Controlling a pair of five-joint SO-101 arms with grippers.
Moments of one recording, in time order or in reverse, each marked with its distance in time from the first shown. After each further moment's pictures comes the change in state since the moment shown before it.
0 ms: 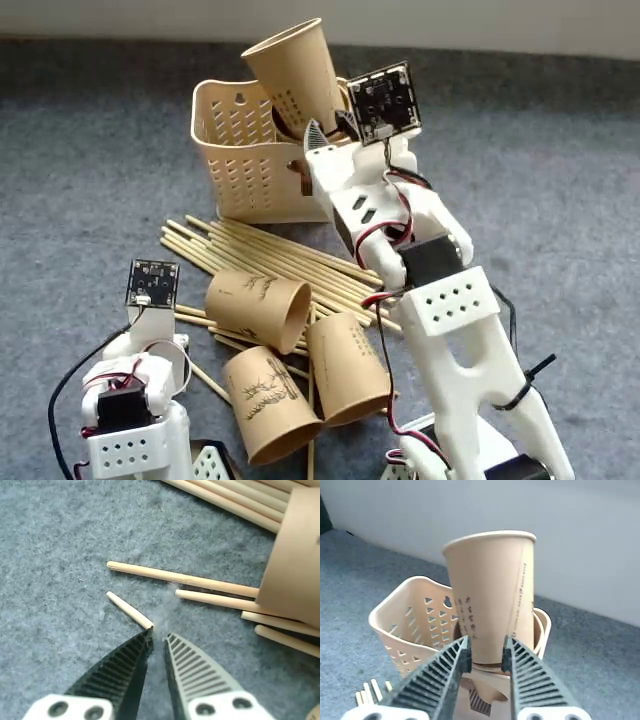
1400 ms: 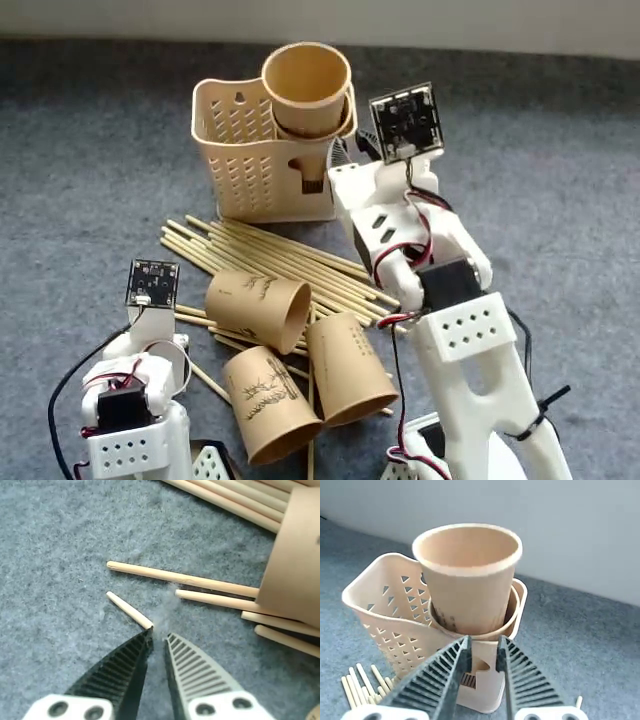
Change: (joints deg) left arm 0.0 0.0 0.0 0.0 0.0; right arm 2.5 -9.1 7.4 2.4 0.2
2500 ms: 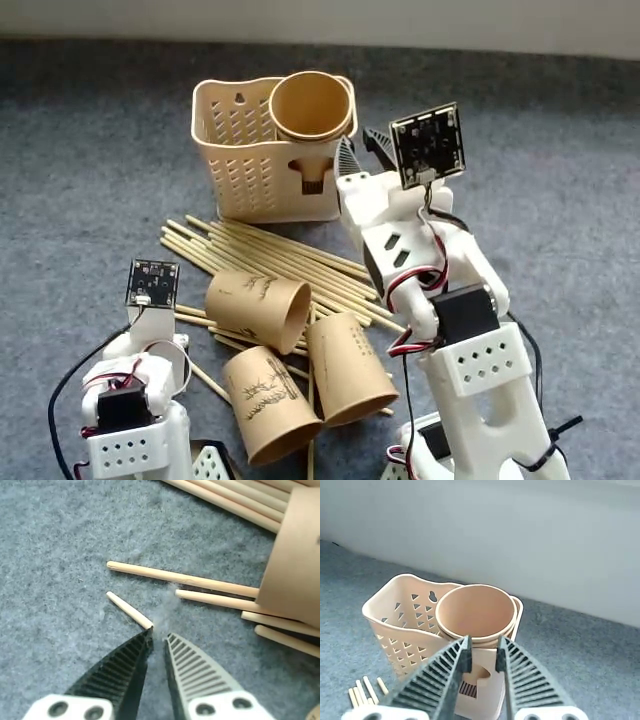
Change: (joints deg) left arm 0.0 0.0 0.0 0.0 0.0; right arm 0.0 -7.8 2.4 0.8 0.0
